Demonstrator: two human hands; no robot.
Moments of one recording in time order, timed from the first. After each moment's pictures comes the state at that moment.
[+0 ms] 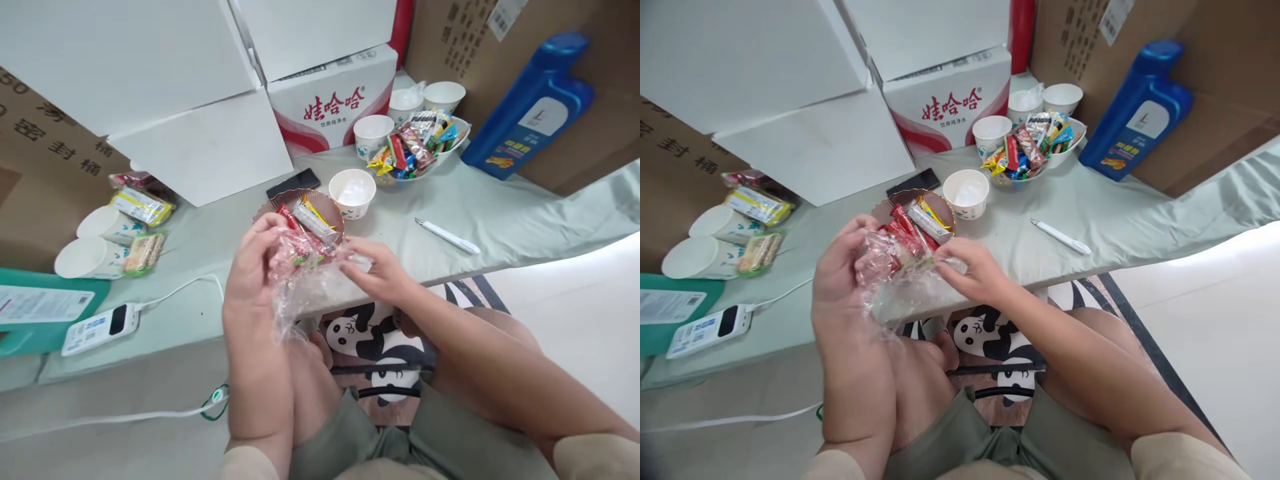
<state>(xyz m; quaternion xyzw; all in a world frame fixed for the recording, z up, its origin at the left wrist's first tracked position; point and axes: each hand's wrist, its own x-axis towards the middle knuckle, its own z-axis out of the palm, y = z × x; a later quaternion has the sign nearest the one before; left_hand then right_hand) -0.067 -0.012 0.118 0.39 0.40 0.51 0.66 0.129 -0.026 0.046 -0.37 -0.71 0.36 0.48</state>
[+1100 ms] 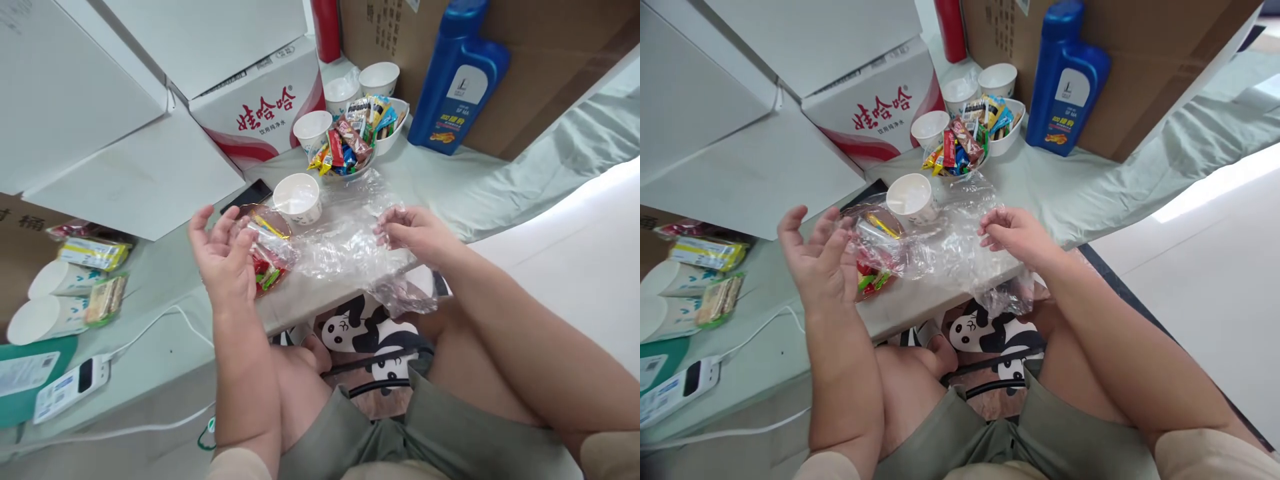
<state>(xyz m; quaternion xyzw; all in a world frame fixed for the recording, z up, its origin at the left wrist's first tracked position) -0.008 0.031 0.072 0.52 0.44 0.64 0.37 0.279 -0.024 0.041 -0.56 -0.34 0.57 0.49</state>
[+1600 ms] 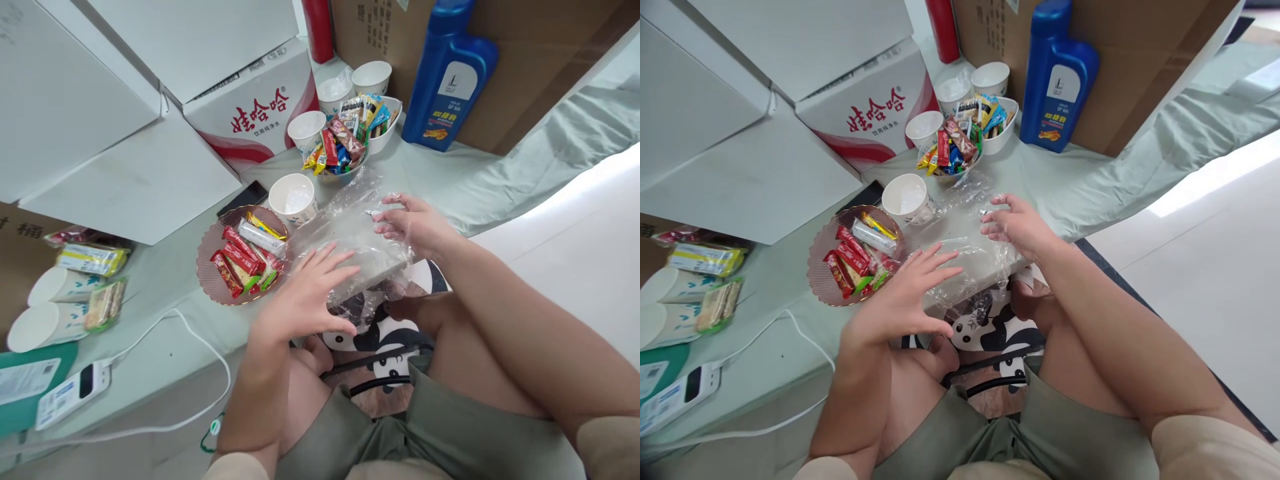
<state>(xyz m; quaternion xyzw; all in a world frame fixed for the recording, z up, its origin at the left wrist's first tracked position) 0.037 -0.017 0.077 0.92 0.27 -0.02 0.27 0.283 -0.009 0.029 -0.56 -0.20 0.57 0.56</state>
